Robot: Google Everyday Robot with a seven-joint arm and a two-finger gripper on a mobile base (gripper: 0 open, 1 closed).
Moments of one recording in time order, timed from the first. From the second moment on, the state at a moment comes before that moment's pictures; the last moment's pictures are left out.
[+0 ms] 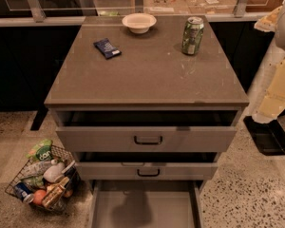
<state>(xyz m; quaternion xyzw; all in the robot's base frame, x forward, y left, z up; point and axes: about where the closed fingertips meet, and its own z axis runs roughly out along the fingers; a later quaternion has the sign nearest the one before) 0.437 -0.210 0.999 -0.60 0.77 -0.06 0.19</state>
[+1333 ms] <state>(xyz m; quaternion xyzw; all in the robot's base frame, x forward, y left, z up) 0.500 -0.170 0.998 -0.44 0.82 0.00 0.36</state>
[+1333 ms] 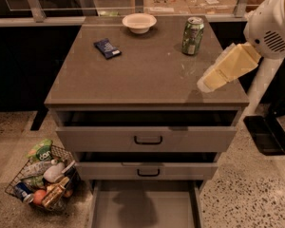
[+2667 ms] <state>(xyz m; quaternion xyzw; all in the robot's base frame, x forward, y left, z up) 0.550 -0.121 0.991 -0.38 0.79 0.09 0.48</state>
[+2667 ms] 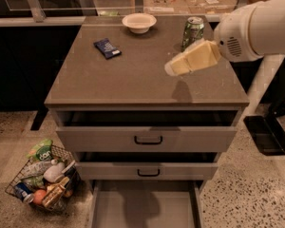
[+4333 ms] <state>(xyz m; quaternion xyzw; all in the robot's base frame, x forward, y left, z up) 0.737 -0.013 0.979 -0.31 0.71 0.16 0.61</state>
